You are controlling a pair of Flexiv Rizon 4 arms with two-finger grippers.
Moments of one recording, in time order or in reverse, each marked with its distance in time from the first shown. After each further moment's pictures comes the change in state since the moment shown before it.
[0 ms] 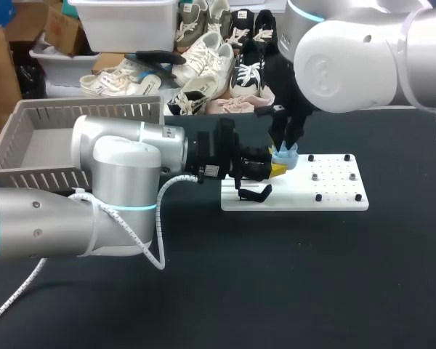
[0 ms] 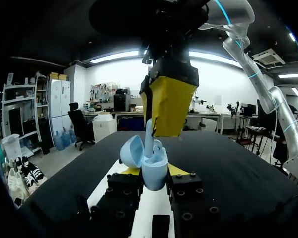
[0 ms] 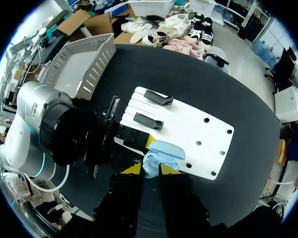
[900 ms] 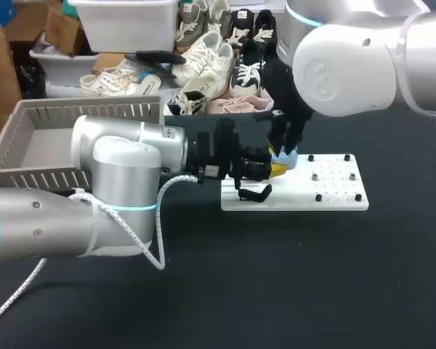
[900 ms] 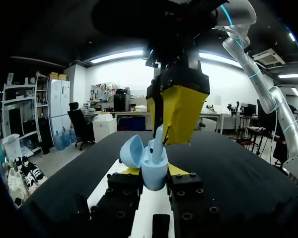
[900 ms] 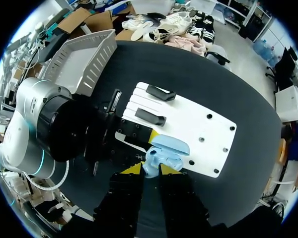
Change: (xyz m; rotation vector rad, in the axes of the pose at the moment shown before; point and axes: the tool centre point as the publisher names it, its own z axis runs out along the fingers) left arm 0.001 0.000 0.000 0.000 0.001 0.000; right arm 0.007 0.003 0.005 -0.005 0.014 0.000
